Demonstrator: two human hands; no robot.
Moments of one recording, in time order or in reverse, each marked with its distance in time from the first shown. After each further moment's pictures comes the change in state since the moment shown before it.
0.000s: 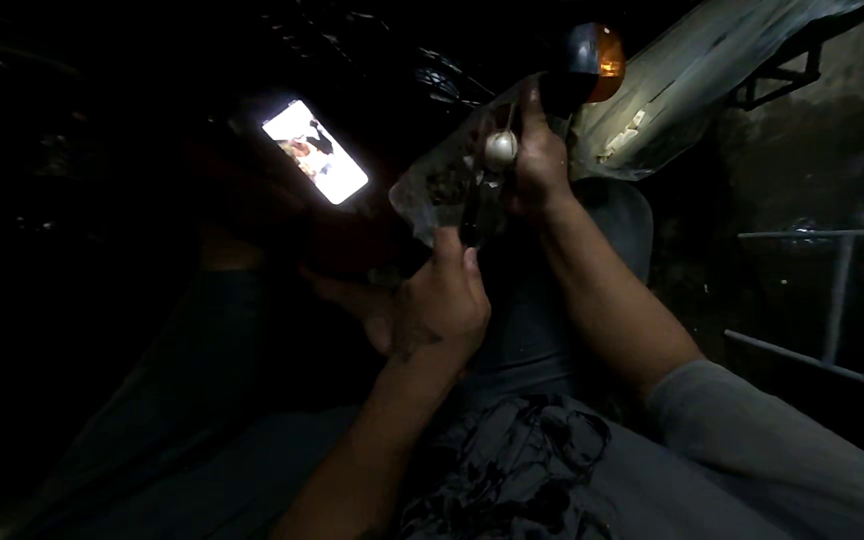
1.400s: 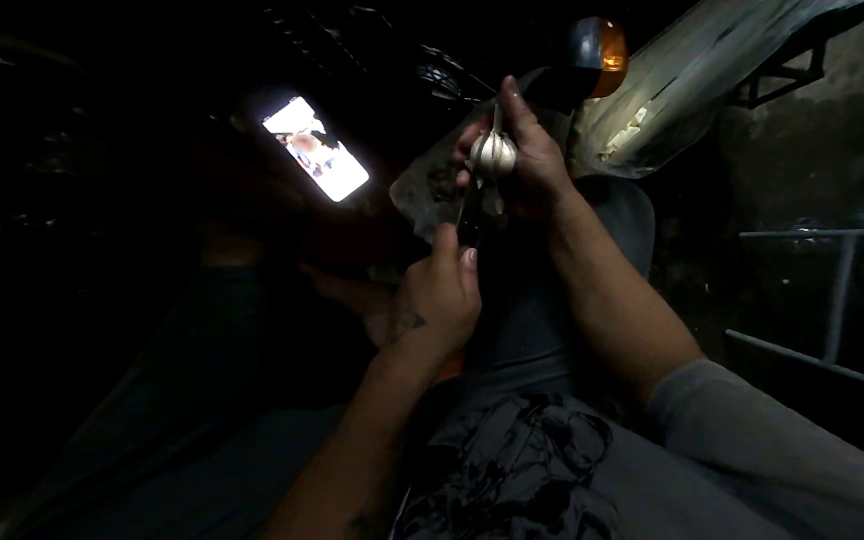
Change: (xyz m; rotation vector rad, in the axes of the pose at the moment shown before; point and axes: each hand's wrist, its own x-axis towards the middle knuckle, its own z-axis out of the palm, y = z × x) left_hand 0.008 -0.014 -0.003 -0.104 -0.190 -0.032; right_hand -0.005 -0.004 -0.004 0.010 -0.337 0.114
